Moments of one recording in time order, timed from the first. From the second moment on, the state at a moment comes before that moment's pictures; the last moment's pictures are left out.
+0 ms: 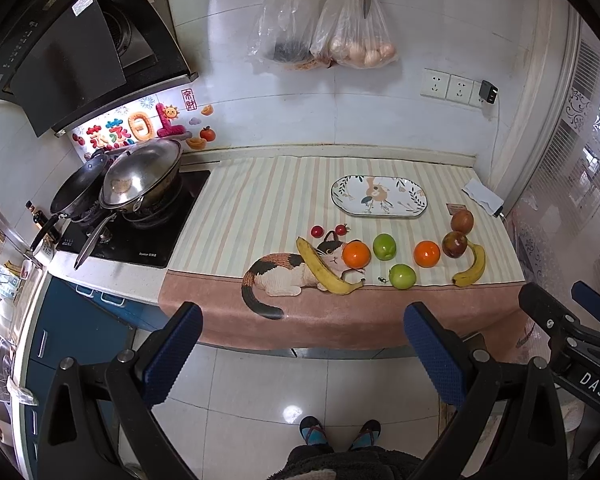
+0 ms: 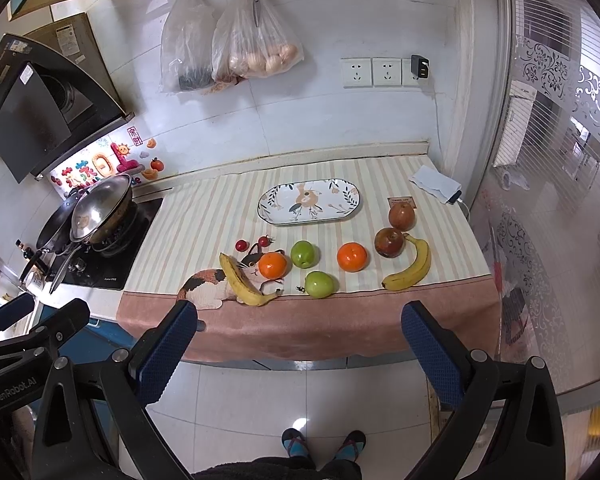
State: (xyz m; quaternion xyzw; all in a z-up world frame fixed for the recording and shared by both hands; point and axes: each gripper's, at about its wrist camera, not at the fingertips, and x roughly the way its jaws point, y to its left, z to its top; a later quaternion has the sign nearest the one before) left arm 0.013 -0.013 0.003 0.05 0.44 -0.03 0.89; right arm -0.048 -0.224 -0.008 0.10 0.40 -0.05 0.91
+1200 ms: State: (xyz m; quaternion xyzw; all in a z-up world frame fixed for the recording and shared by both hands) left arm 0.017 -0.017 0.016 0.05 0.43 -0.06 0.90; right arm -0.049 -0.227 0.002 0.09 0.39 -0.06 0.91
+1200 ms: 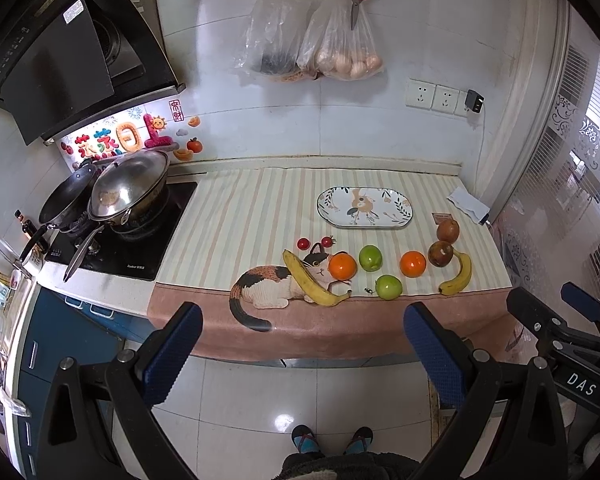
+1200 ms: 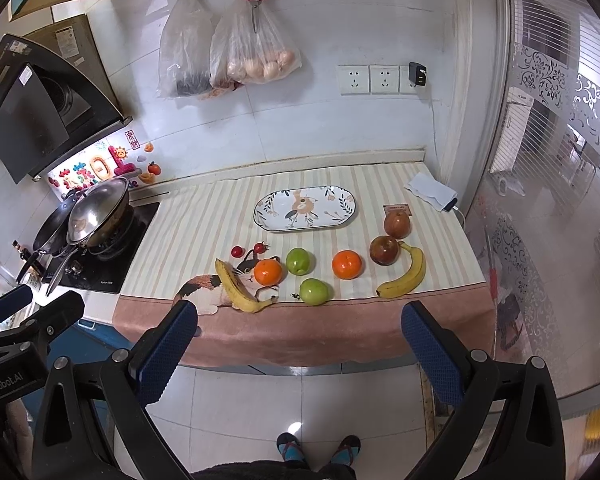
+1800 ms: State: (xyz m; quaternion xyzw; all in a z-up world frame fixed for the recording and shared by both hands) left arm 0.013 -0.009 0.017 0.04 0.42 -0.06 0.90; right arm -0.051 -0.221 0.001 0.09 0.39 -0.06 0.92
